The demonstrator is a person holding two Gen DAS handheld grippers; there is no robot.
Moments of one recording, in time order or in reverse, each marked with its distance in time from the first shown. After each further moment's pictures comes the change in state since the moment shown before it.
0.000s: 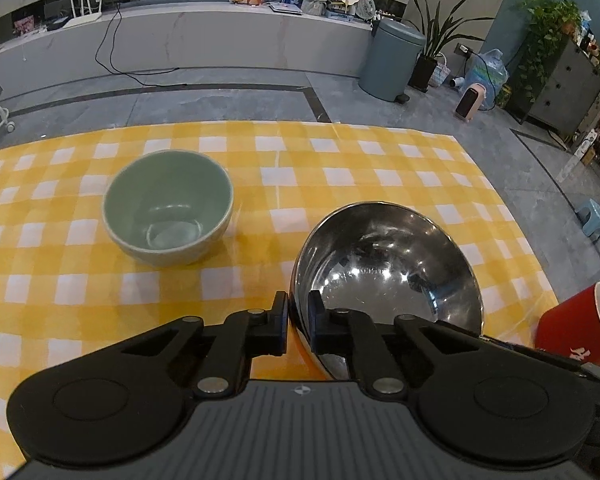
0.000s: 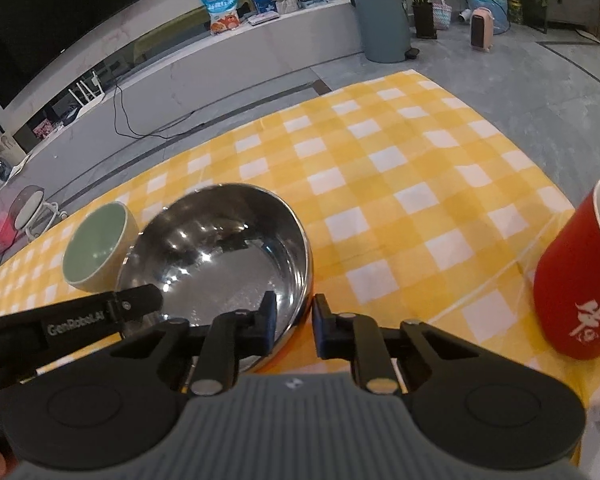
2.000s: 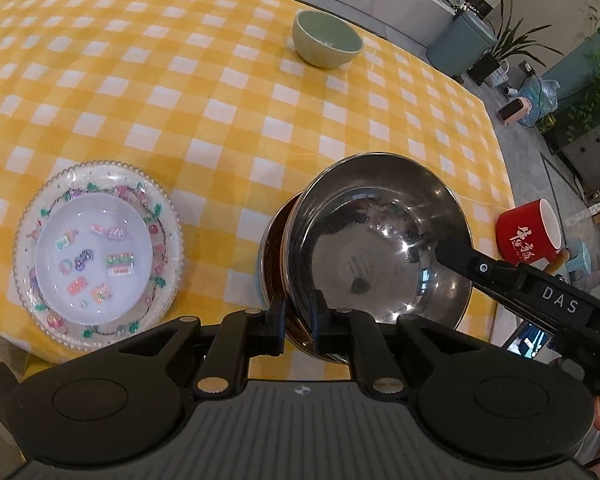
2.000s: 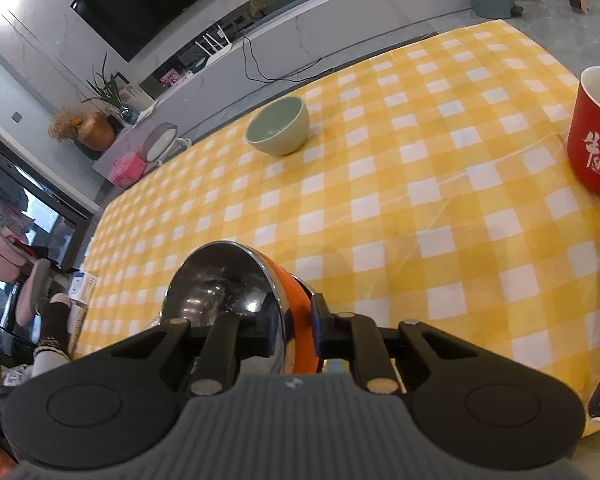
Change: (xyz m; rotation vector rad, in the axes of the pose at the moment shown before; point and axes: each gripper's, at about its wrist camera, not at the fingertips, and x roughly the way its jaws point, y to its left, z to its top) left arm -0.146 0.045 -0.149 -0.374 0.197 -0.002; right arm -0.132 -0.001 -0.095 -0.080 0.150 0.384
